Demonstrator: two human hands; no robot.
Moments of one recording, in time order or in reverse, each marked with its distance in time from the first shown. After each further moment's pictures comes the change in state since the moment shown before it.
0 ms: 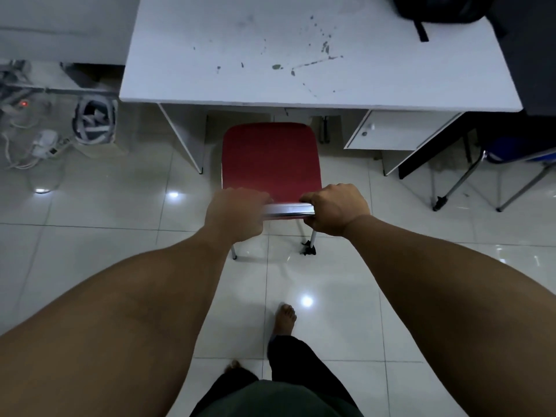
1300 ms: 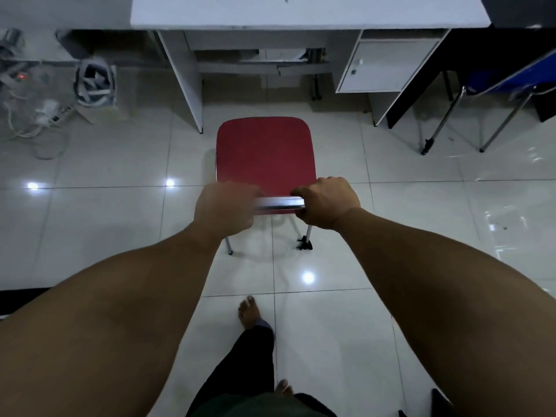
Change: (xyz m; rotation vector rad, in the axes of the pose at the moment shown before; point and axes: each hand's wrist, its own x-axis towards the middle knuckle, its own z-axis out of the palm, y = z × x) left_hand -0.276 0.057 0.009 -0.004 -0.008 -0.016; right_hand -0.220 -0.197 0.028 0.025 0.011 0.055
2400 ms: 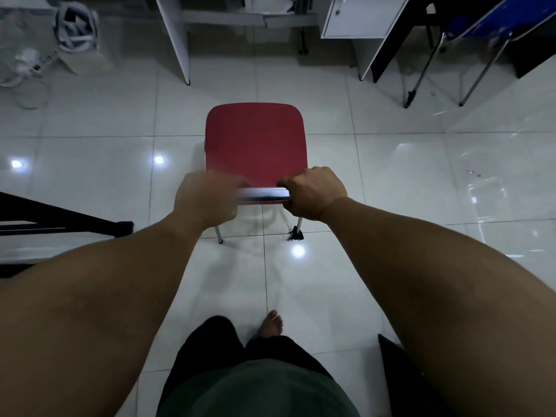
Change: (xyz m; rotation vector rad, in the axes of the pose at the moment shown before) left_hand -0.227 0.076 0.022 -0.023 0.049 0.052; right_hand -0.210 -0.117 0.036 0.010 -0.016 -0.006
